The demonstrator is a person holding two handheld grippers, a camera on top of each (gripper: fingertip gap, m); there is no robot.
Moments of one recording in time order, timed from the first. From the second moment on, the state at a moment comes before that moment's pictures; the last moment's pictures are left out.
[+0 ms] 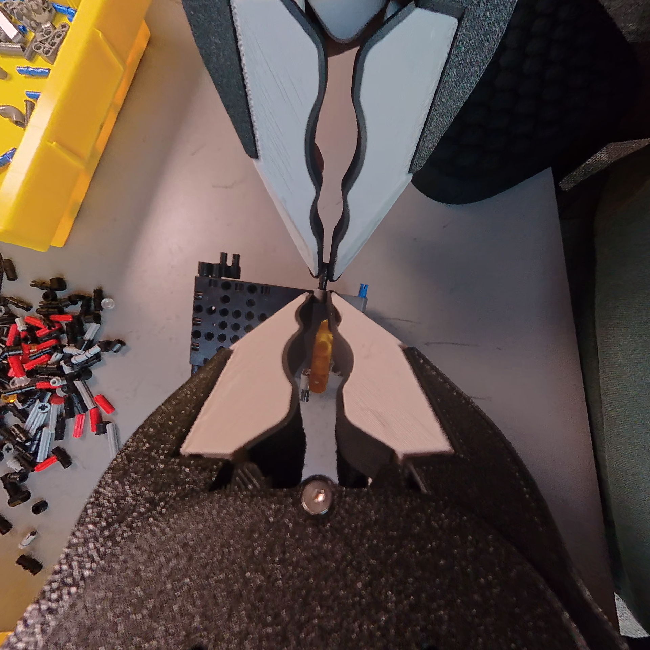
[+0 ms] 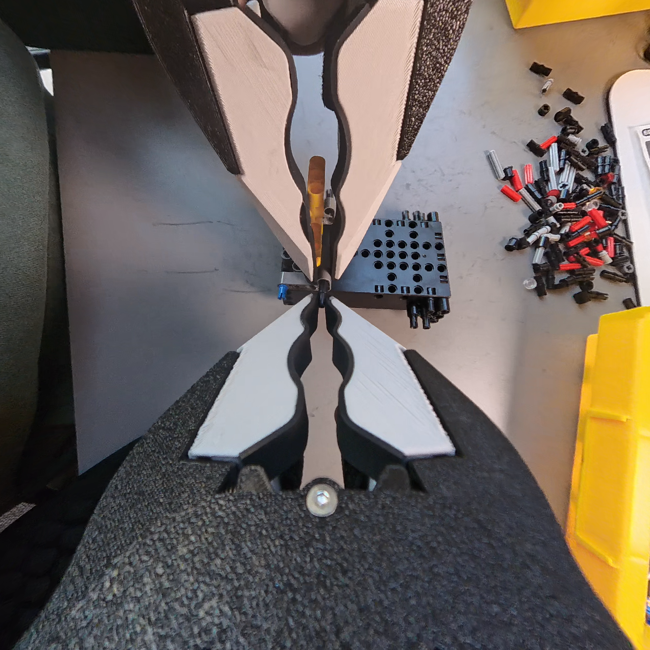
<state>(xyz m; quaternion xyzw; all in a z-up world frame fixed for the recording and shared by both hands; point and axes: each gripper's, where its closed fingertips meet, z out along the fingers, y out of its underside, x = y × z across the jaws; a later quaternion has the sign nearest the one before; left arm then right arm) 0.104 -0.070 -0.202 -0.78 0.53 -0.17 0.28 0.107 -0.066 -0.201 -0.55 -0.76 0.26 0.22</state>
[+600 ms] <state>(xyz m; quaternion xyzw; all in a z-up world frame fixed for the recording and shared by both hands) 0.106 -0.069 -0.202 -0.76 0.52 -0.21 0.32 0.104 -0.068 -0.202 -0.59 -0.67 0.37 0.24</state>
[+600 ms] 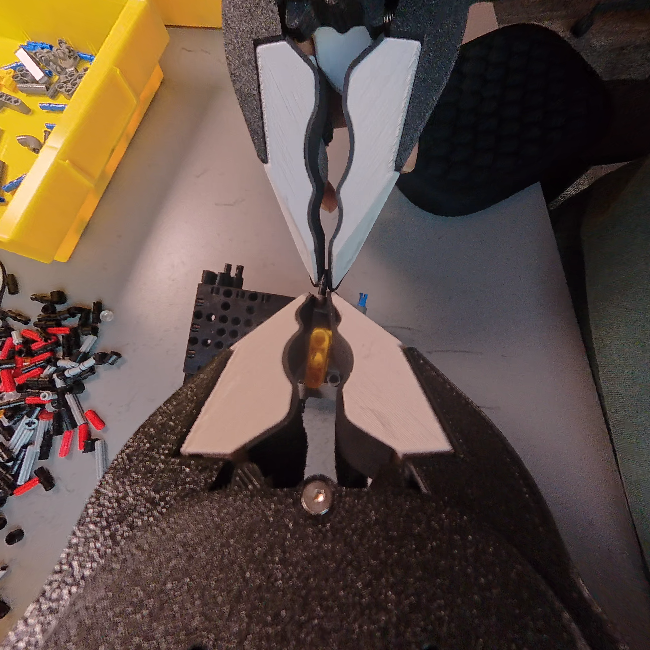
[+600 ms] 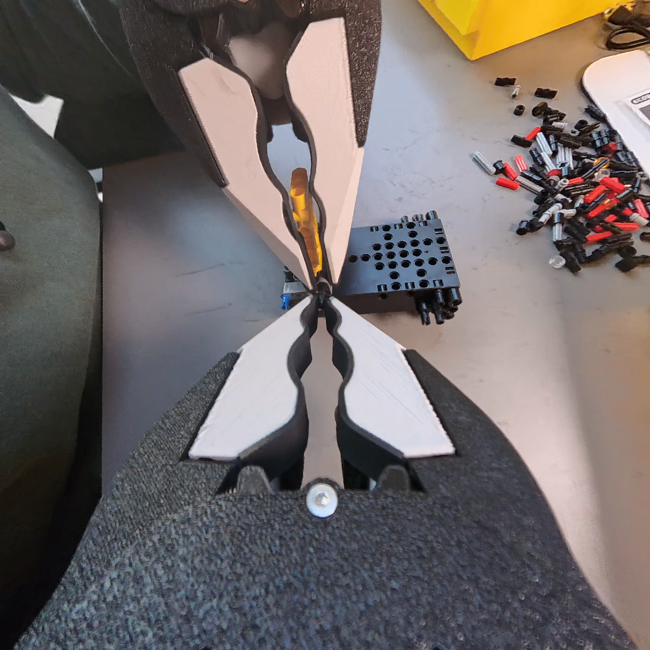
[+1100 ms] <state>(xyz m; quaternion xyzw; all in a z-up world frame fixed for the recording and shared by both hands) 0.095 -0.071 -0.201 -0.76 0.56 -0.19 0.29 0.095 -0.065 -0.213 -0.59 -0.67 0.37 0.27</state>
